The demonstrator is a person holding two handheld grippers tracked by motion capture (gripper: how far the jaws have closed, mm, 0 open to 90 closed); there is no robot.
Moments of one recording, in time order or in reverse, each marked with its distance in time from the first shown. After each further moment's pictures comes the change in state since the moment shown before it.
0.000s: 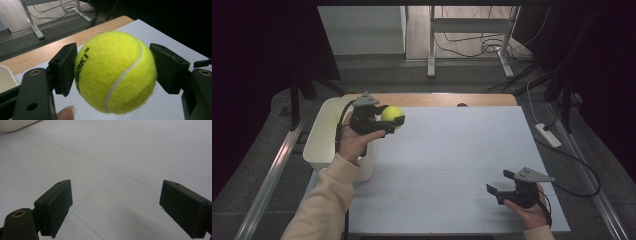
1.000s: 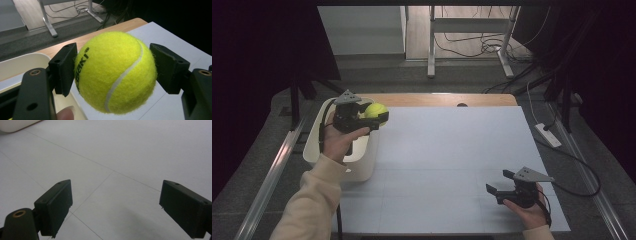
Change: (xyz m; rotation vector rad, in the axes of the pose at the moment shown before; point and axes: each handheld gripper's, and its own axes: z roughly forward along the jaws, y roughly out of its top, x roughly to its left) left arm 0.026 -0.006 -0.027 -0.012 0.076 -0.040; right arm 0.001 0.001 0.001 0.000 -0.001 0.002
